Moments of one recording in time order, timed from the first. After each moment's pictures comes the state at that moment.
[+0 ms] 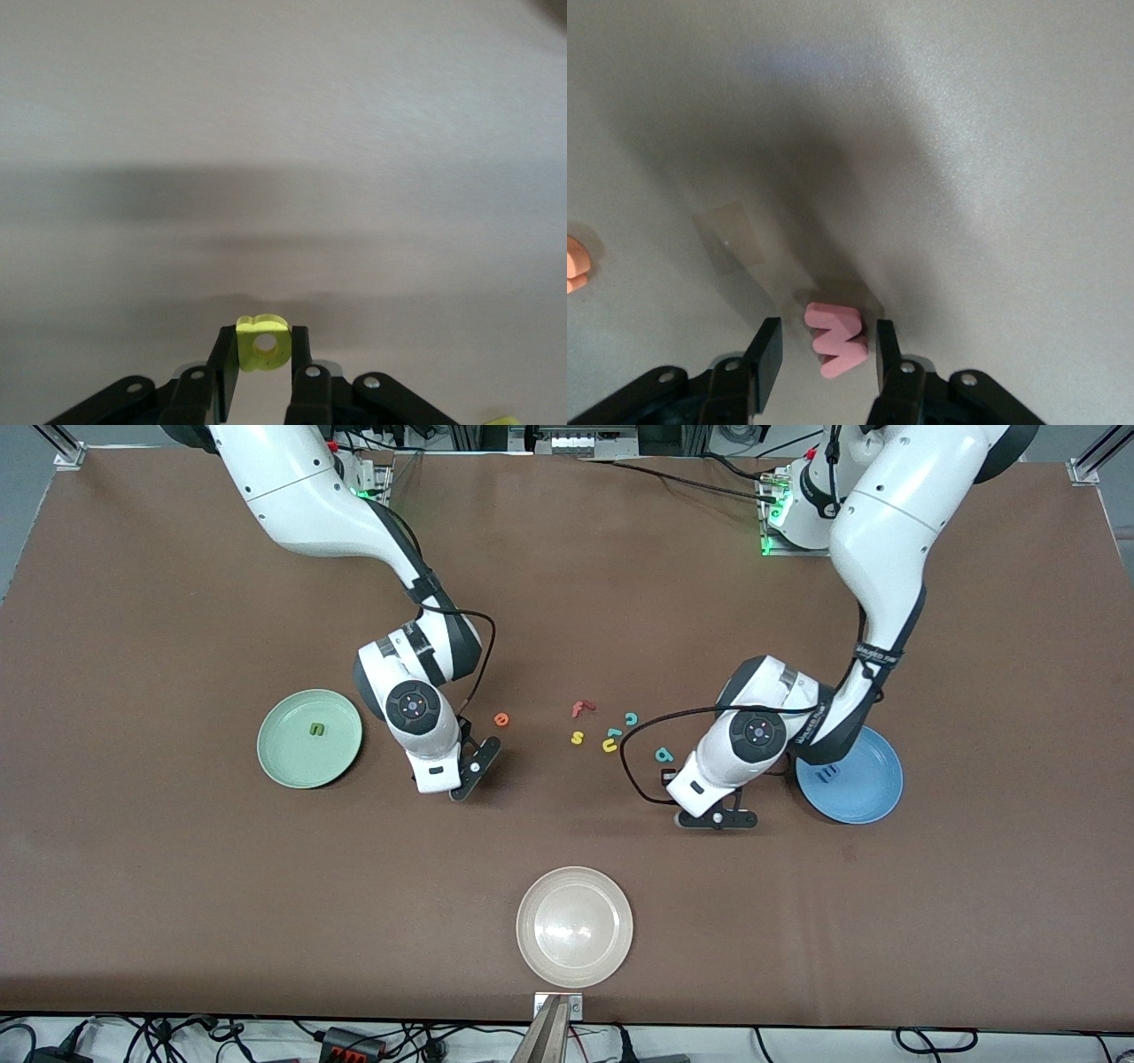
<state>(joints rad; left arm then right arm) -0.14 0.72 -0.33 -1.59 0.20 2.21 -0.54 0.51 0.71 0.00 -1.69 -0.07 2.28 -0.45</state>
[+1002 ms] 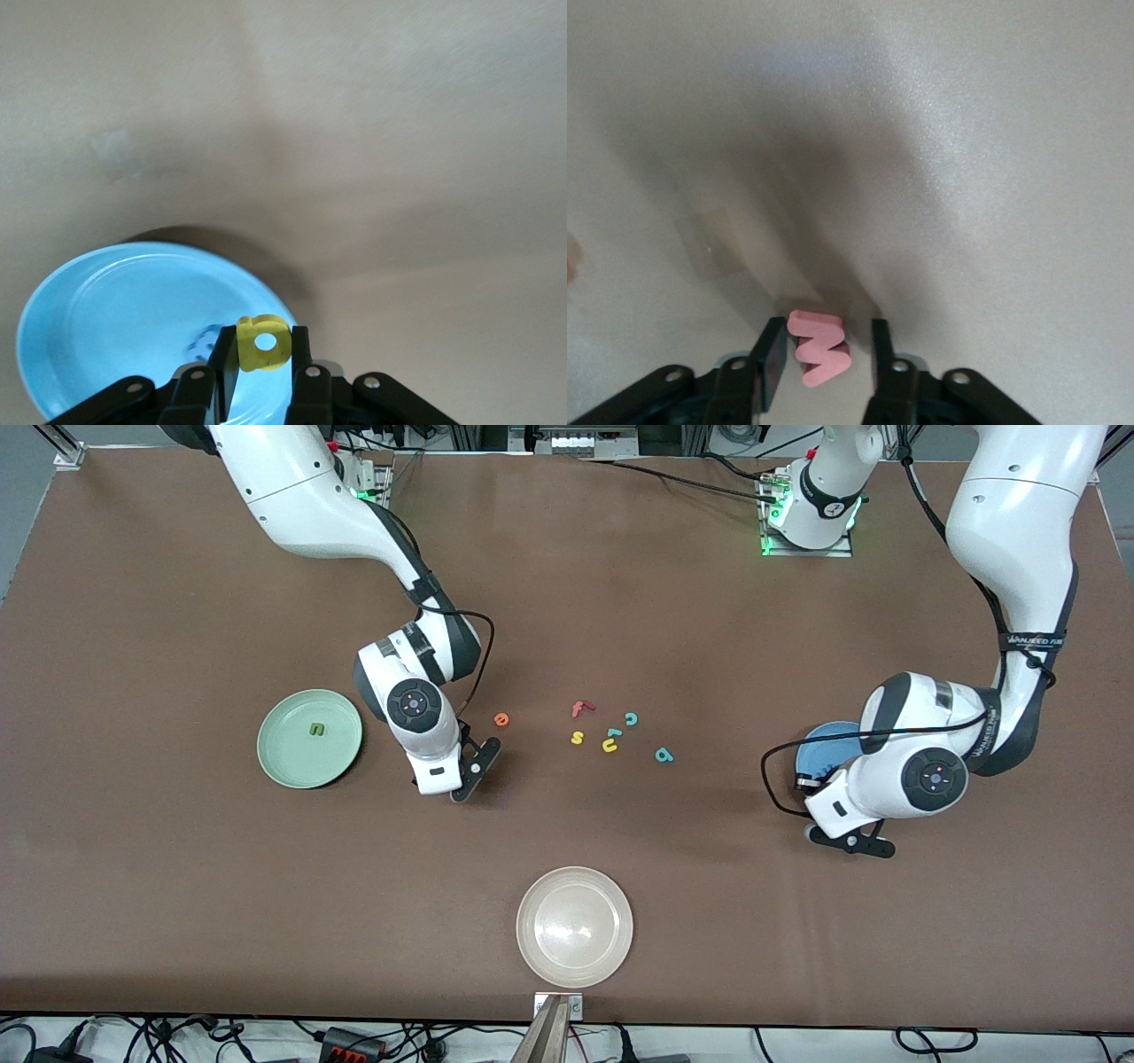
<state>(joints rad) 0.14 0.65 -0.32 -1.59 0.22 1.99 -0.06 0.50 0.71 0.00 -1.69 -0.10 2.31 -0.46</state>
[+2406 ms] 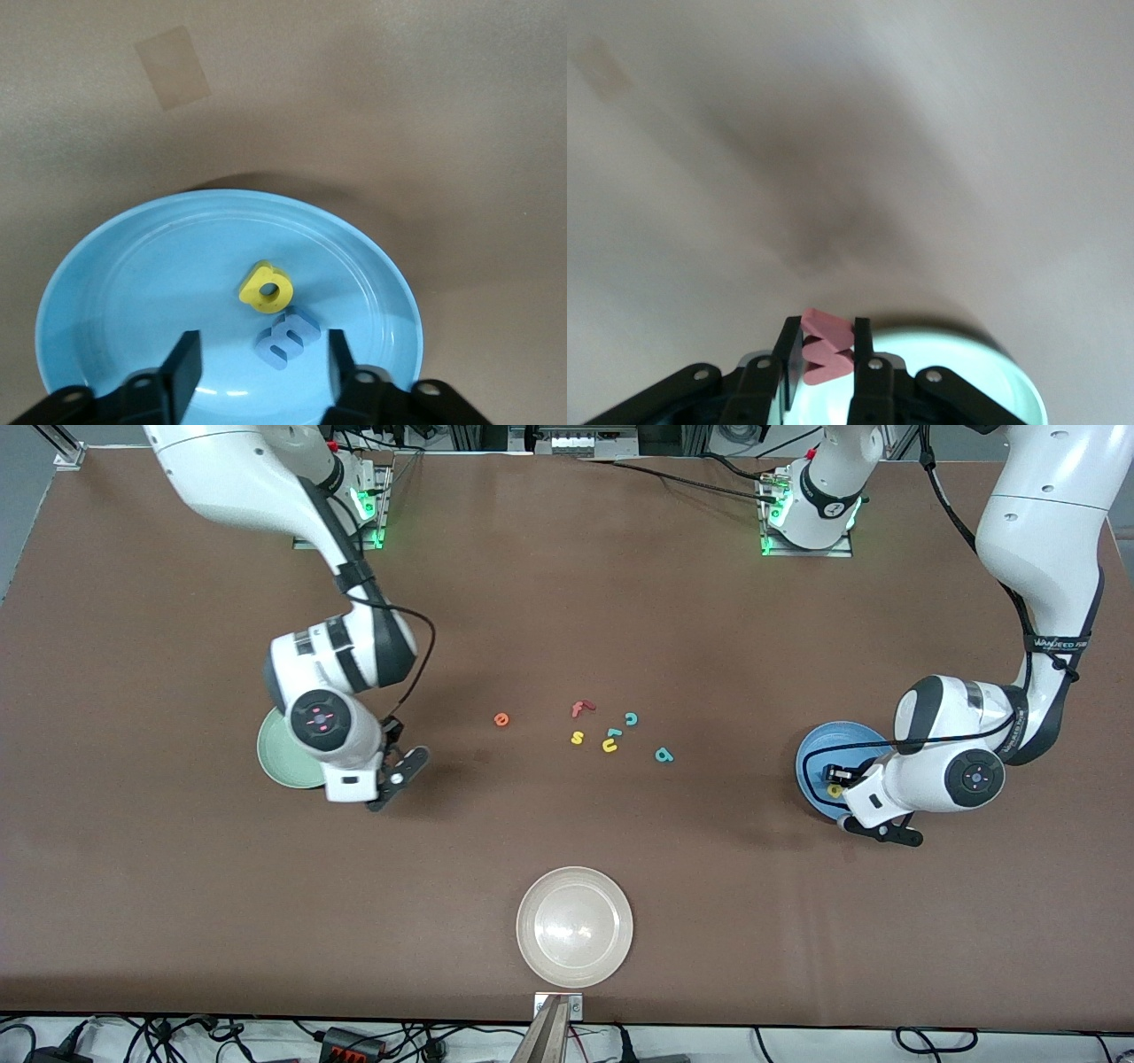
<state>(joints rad) 0.25 0.65 -0.32 -1.71 0.22 2.08 0.03 0.34 0.56 -0.03 -1.68 -0.10 2.00 -0.46</state>
